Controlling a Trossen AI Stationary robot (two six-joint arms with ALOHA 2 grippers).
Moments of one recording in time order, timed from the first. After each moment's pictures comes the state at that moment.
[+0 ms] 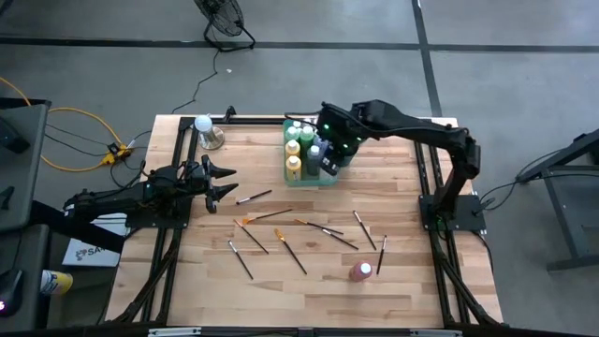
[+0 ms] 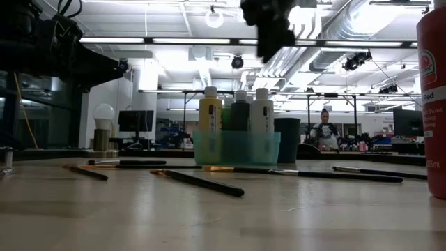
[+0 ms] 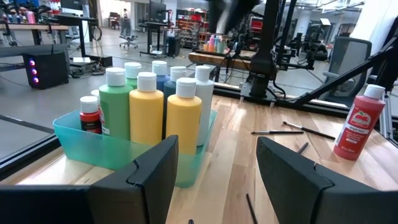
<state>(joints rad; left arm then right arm) 0.17 0.02 0.02 0.01 -0.09 -0.11 -0.26 1.77 1.88 -1.27 0.02 0.29</state>
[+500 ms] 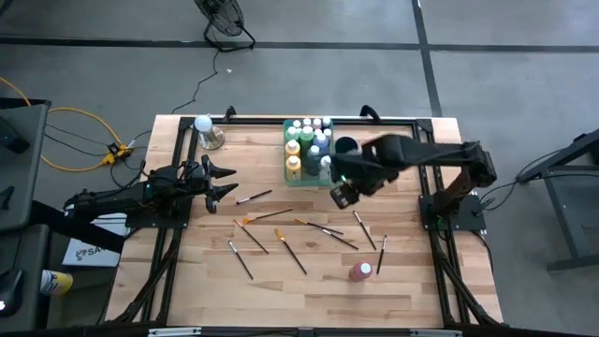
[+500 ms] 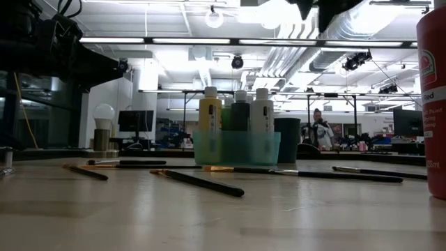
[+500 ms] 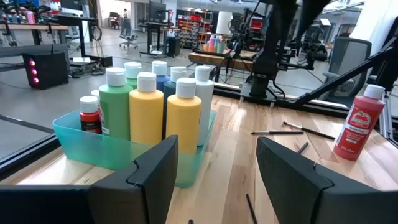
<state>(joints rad) 0.17 0.02 0.02 0.01 -0.09 -0.11 0.04 1.68 1.84 -1.55 0.00 1.07</state>
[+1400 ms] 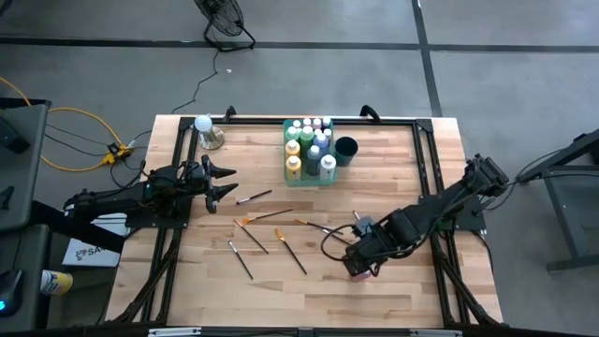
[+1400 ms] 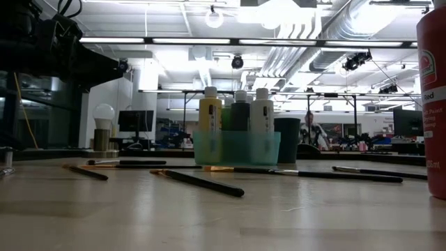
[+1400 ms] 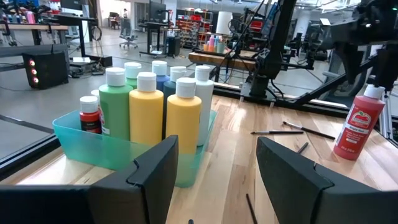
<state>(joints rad) 0.17 0.02 0.02 0.01 -0.09 -0.11 0.53 1.64 1.50 -1.20 -0.08 1.63</state>
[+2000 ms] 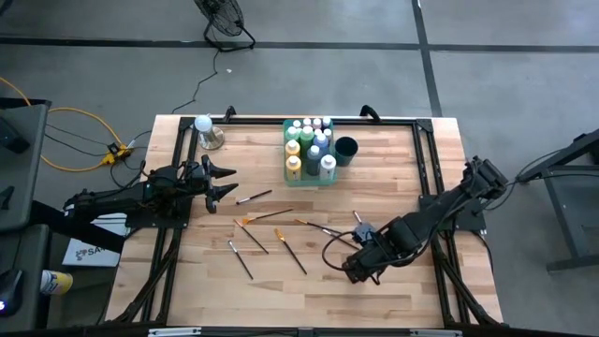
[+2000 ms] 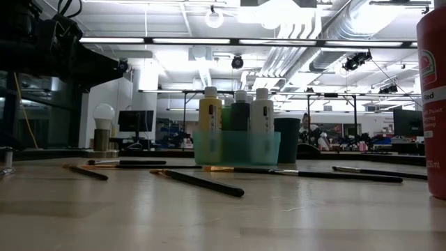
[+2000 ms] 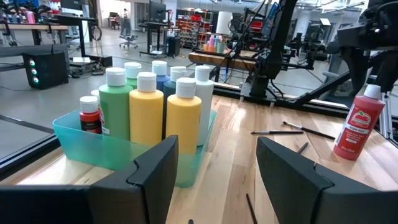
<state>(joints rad) 0.17 0.02 0.02 0.01 -0.09 -0.11 0.57 1.66 1.49 -1.16 -0.05 1.66</state>
